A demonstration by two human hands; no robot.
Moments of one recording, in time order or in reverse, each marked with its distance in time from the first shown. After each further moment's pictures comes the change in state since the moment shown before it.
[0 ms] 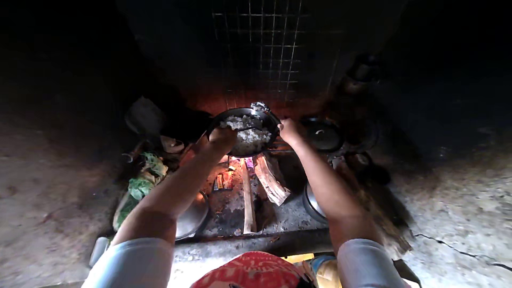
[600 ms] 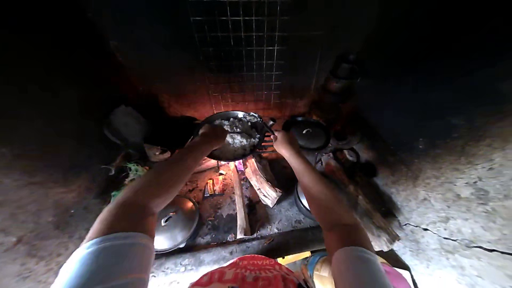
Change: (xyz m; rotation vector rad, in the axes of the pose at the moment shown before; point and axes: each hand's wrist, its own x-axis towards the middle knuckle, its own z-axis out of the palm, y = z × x) left_hand 0.036 0.006 -0.015 0.040 -0.046 0.160; right_hand -0.029 0.033 0.006 0.040 -0.050 0.071
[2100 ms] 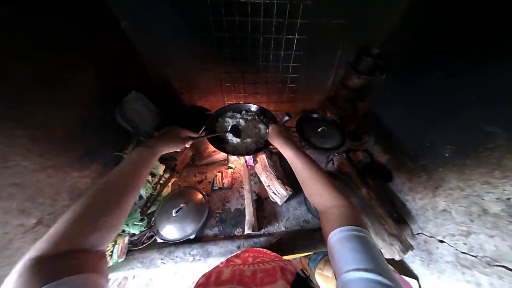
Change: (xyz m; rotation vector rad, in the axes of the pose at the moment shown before) left_hand -0.074 -0.158 0.049 -0.776 -0.036 -0.152; right_hand 0.041 -0.069 0.039 -0.240 -0.107 -0.046
